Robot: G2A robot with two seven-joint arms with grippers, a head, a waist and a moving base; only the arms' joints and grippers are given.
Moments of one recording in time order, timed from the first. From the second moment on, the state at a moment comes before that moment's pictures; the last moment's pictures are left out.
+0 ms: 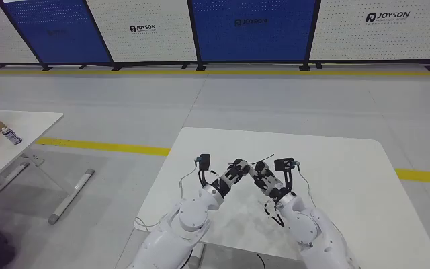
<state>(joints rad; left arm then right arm) 1.43 -1.27 -1.13 -1.69 -0.05 0.06 -0.08 -1.24 -1.44 1.05 -1.32 -0.77 -0.31 0.16</state>
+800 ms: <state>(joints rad) 1.42 -1.27 -1.12 -1.67 -0.05 0.07 -0.08 -1.23 -1.44 1.05 -1.31 -0.77 -0.30 0.14</state>
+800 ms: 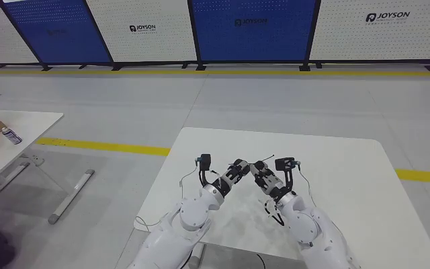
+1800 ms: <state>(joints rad) 1.43 -1.27 -1.12 -1.69 -0.04 0.06 -0.07 -1.24 -1.43 1.04 -1.32 -0.78 -0.30 0.14</state>
